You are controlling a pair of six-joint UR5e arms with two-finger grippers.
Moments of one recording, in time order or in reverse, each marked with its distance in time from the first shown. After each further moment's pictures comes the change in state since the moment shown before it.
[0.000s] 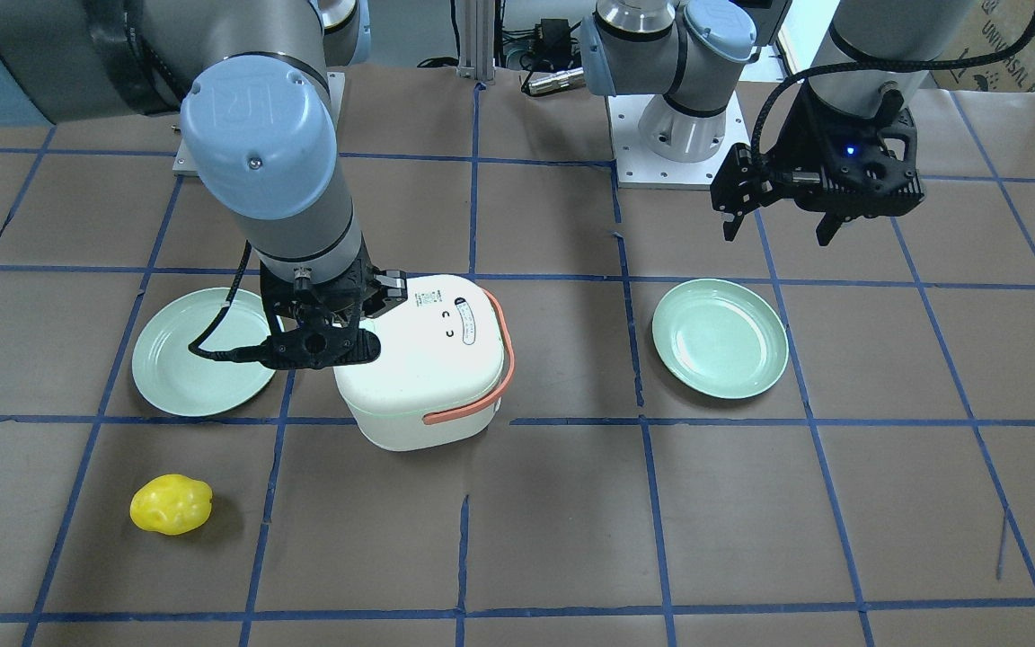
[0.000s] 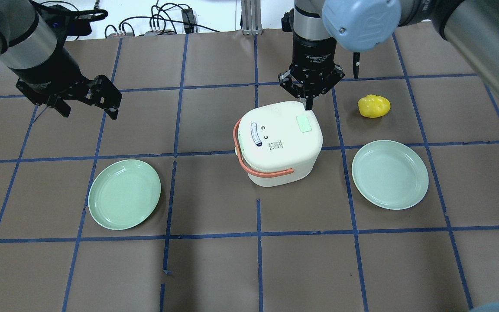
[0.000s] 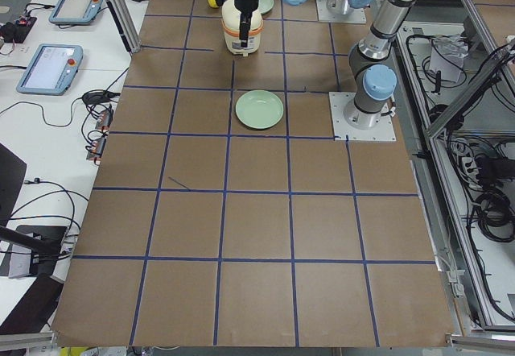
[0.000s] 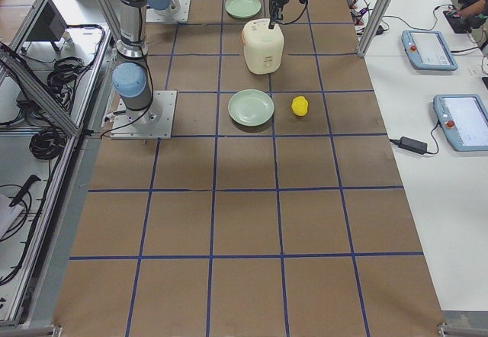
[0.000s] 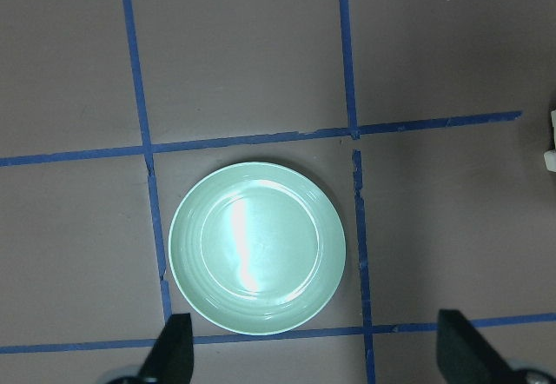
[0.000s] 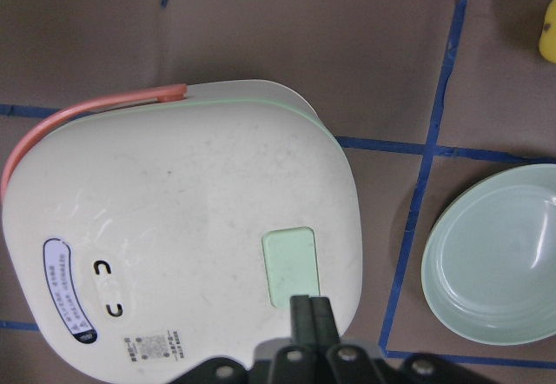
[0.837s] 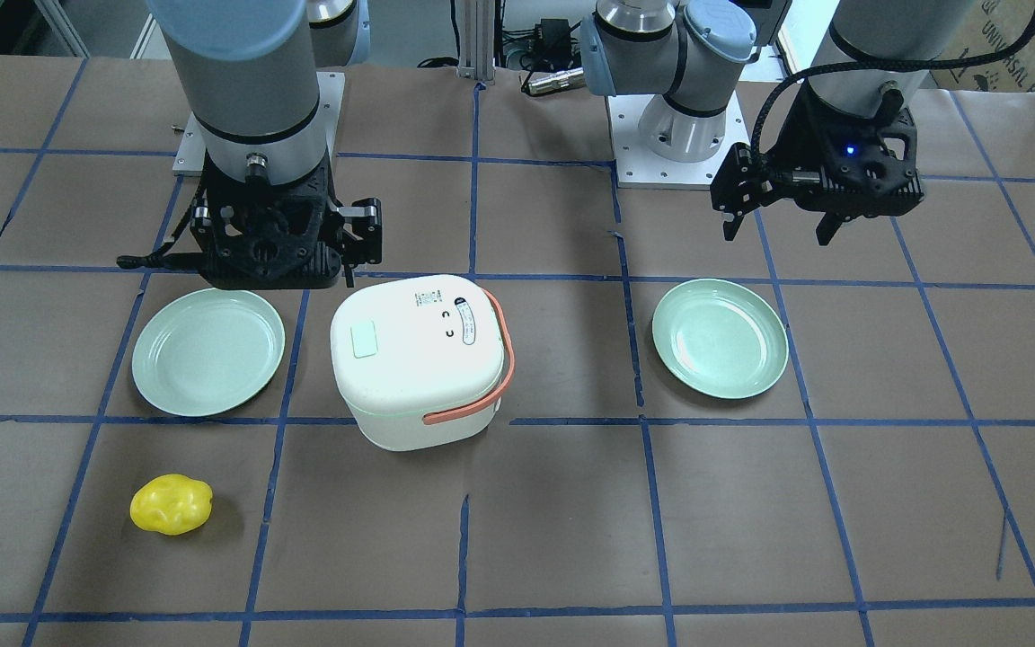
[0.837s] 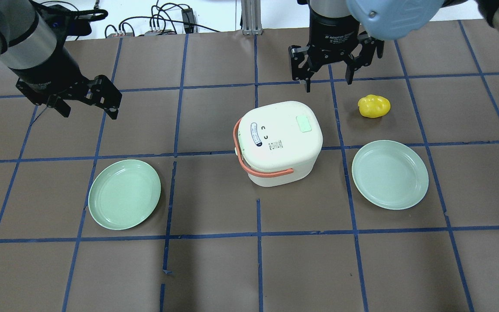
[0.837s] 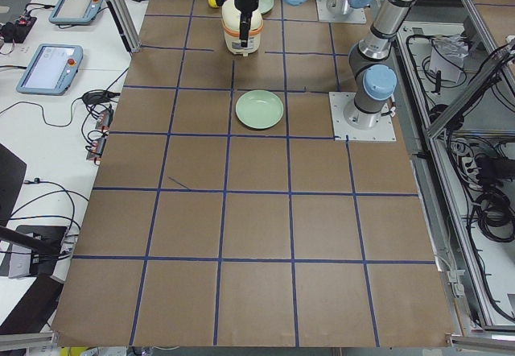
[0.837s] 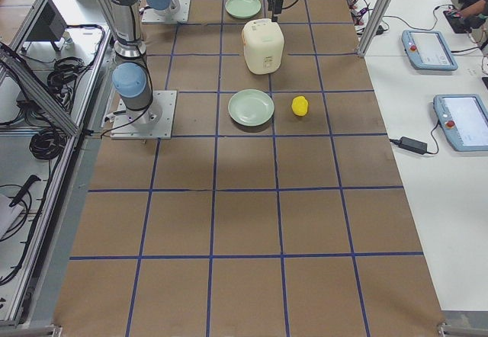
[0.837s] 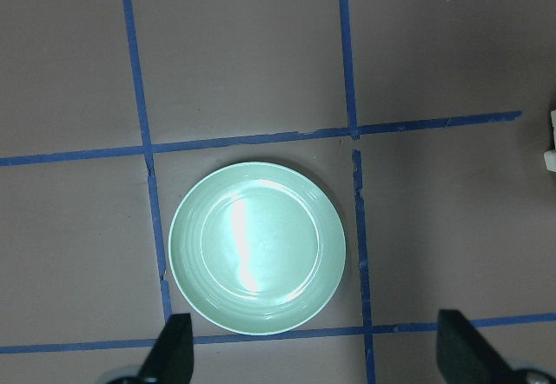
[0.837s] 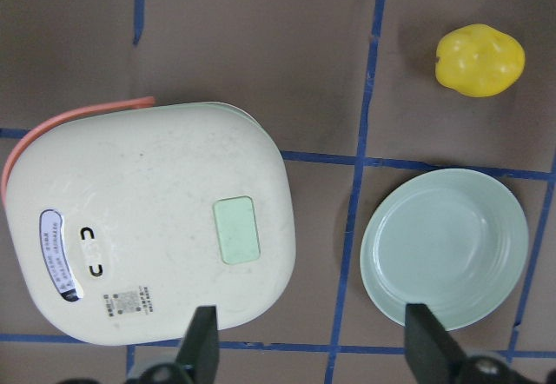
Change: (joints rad) left arm 0.000 0.000 0.000 0.000 0.000 0.000; right arm 0.003 -0.089 -0.025 0.008 -0.069 0.013
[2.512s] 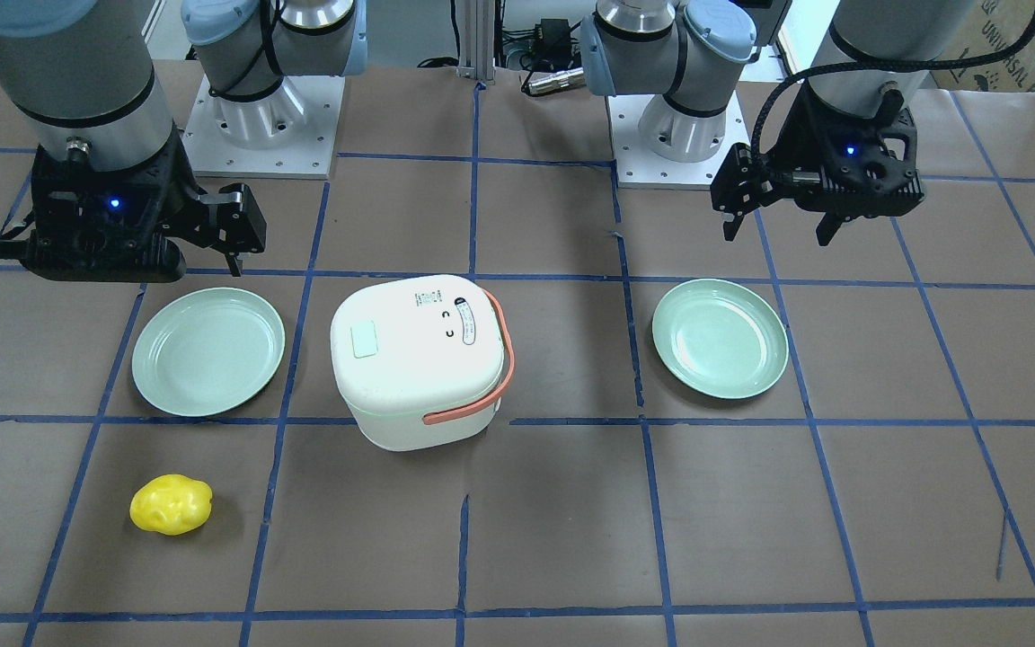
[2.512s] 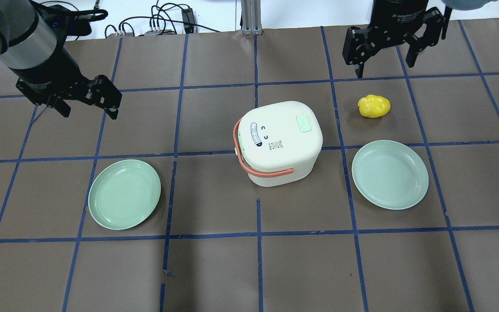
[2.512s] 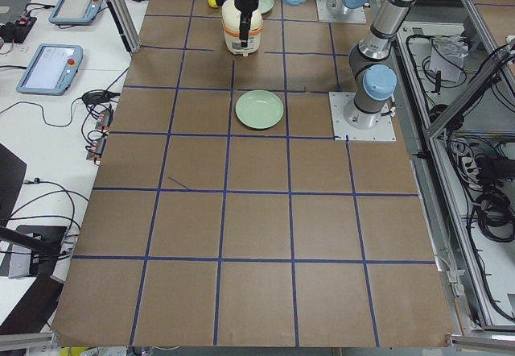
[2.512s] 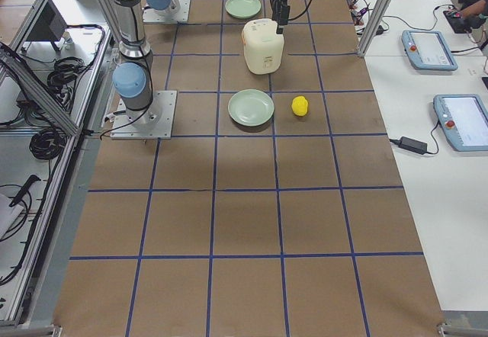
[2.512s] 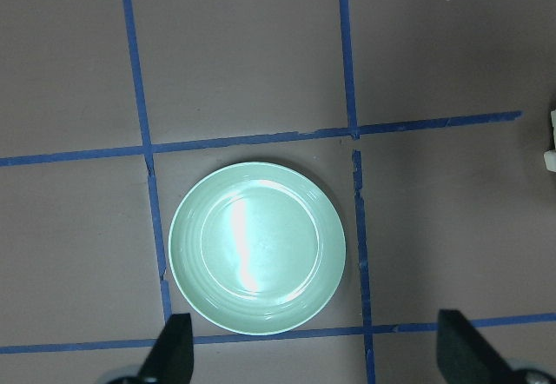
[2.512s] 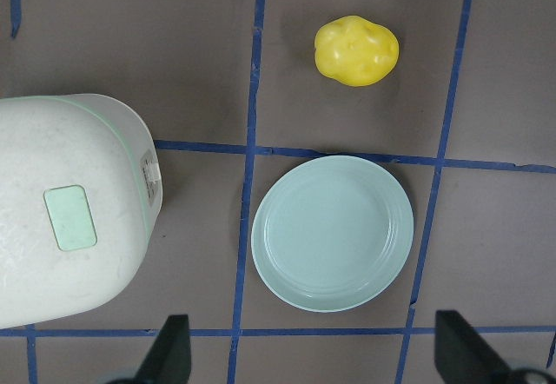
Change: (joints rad) left arm 0.000 0.000 0.000 0.000 0.000 0.000; right arm -0.152 -0.060 -0.003 0.062 -0.087 -0.138
